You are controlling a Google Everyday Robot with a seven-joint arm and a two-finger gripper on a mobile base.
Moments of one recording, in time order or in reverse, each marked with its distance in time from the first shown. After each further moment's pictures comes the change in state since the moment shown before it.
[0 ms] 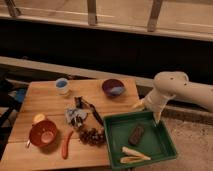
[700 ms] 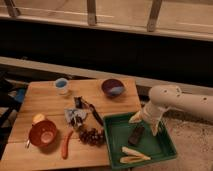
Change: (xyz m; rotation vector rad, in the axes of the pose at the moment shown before) arm 0.033 -0.010 0.058 0.027 0.096 -0.005
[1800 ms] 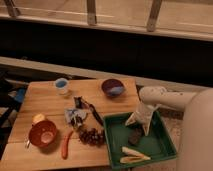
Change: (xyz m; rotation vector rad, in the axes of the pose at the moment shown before) arm -0.024 0.013 0.062 0.061 0.101 0.023
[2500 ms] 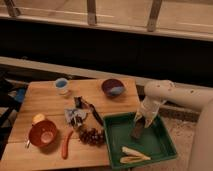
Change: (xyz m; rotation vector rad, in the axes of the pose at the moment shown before) arm -0.013 -0.008 -0.071 -0.028 -0.149 0.035
